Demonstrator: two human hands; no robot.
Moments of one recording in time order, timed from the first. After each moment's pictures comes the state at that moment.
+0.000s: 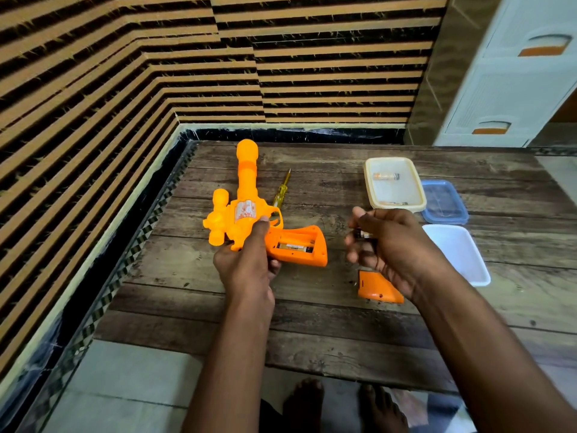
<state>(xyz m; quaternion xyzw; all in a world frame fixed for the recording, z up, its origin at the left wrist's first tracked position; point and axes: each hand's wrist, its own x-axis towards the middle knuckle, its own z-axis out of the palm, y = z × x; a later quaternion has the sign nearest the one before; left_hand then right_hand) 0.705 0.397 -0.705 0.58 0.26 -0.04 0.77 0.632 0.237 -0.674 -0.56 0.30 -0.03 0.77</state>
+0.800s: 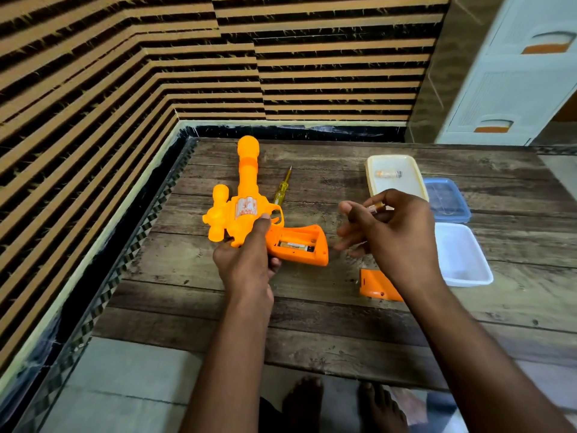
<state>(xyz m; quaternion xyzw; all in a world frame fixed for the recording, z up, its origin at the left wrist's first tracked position) 0.711 0.401 -0.713 0.59 0.25 -0.04 0.77 0.634 0.247 -0.678 -0.70 0.24 -0.21 0.64</state>
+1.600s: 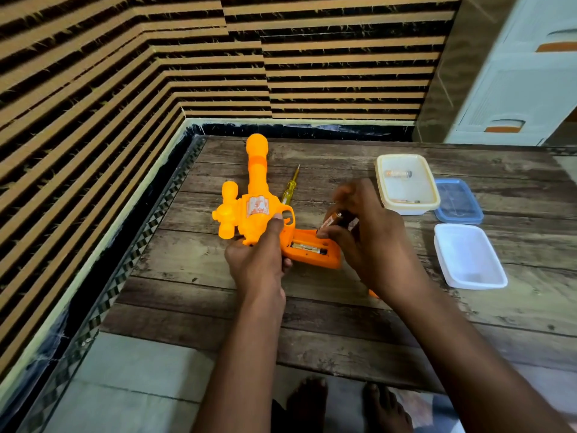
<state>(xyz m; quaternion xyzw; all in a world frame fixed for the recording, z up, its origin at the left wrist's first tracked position) 0.707 0.397 -0.715 0.62 0.24 -0.03 0.75 0.644 0.256 -0.699 -0.88 -0.01 -0.26 0.40</state>
